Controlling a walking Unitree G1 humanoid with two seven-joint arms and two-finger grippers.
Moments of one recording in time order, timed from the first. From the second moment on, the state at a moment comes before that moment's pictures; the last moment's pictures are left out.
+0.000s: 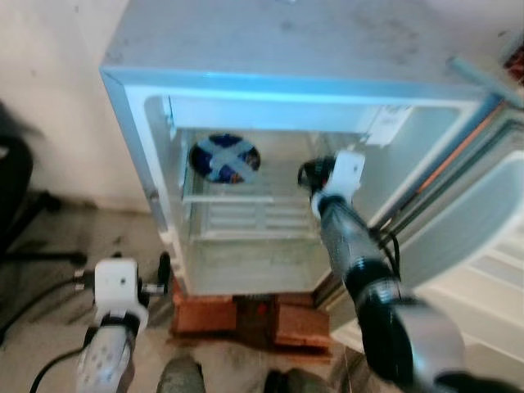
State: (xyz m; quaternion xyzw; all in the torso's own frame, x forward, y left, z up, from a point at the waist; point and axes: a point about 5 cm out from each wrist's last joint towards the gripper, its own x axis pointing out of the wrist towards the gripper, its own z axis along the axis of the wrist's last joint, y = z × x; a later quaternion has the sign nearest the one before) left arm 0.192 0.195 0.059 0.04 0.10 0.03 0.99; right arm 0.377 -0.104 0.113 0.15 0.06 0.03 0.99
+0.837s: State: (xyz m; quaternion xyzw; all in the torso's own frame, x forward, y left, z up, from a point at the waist) left arm 0.213 0.192 0.071 0.05 0.09 0.04 0.99; right arm 0.387 -0.121 0.135 0.11 0.00 0.00 0.99
